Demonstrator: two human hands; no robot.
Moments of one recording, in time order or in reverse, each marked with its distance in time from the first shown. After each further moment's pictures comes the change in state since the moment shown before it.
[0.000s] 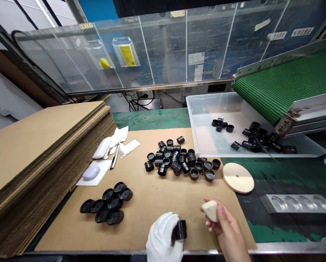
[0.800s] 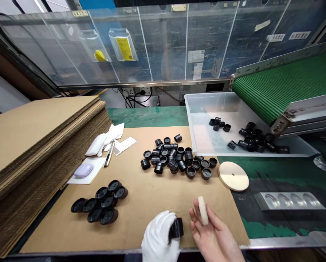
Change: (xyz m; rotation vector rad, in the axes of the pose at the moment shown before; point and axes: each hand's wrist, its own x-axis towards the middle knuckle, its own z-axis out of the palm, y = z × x) left_hand 0.000 0.004 0.003 -0.014 0.036 0.004; right_hand -0.005 -0.002 0.018 0.404 -0.071 0.212
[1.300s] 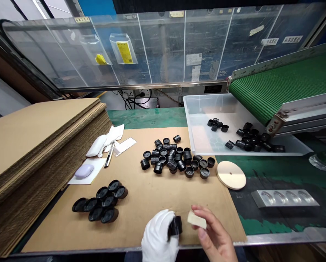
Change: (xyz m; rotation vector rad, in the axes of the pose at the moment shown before) left_hand 0.007 0.003 -0.003 0.010 0.031 0.002; right_hand -0.030 0.014 0.010 -0.503 0.051 -0.498
